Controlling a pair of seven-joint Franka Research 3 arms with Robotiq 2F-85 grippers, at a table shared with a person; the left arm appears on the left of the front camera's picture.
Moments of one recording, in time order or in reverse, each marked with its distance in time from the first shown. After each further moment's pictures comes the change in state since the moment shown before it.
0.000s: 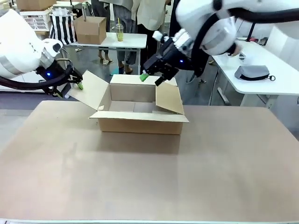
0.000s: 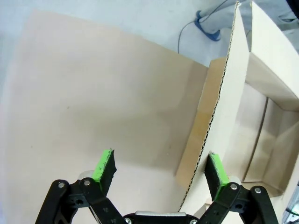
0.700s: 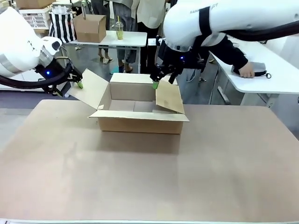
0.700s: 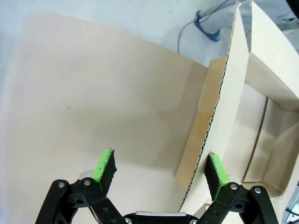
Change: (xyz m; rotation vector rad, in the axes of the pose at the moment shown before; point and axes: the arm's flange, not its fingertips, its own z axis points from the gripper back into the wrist) left arm 0.000 0.000 0.000 0.000 0.000 -0.001; right arm 0.011 -0.001 0.003 -0.358 0.099 0.071
